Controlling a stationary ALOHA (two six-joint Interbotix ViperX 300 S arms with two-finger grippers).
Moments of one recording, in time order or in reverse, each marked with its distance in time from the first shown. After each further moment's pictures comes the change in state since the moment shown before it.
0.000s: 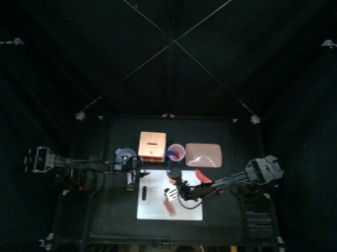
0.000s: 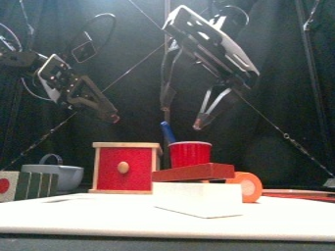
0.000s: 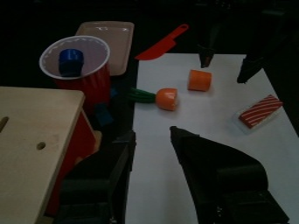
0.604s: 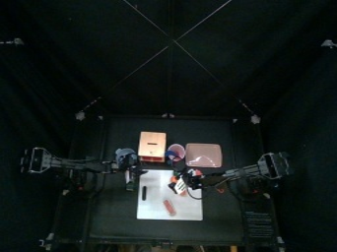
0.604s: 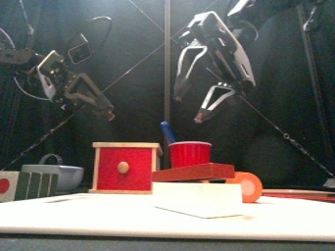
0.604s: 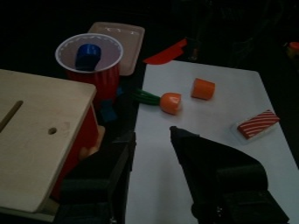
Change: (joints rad) left arm -0.002 -0.054 0.034 -0.101 -0.002 -0.002; right arm -0.115 -0.172 0.196 0.021 -0.281 -0.239
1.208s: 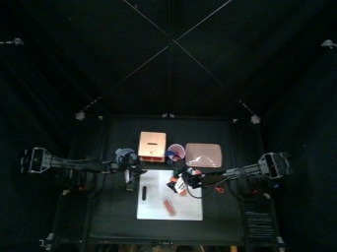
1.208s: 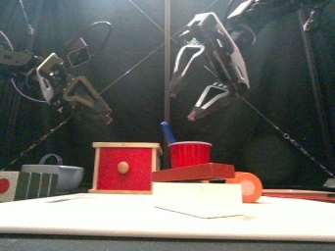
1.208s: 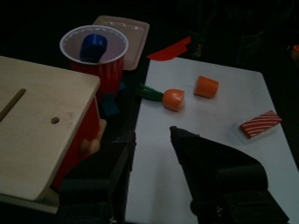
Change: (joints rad) left arm 0.000 0.000 0.011 -0.049 0.000 0.005; right arm -0.009 -0.002 0.008 -0.040 -0.051 -0.002
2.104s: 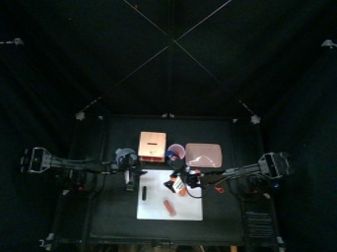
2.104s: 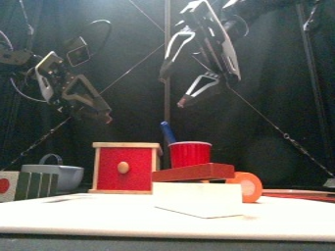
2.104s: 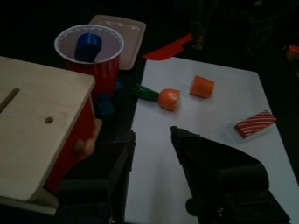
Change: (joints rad) left arm -0.032 0.000 0.000 -0.012 0.002 -0.005; right arm -0.005 0.000 -0.060 -0.015 0.000 -0.012
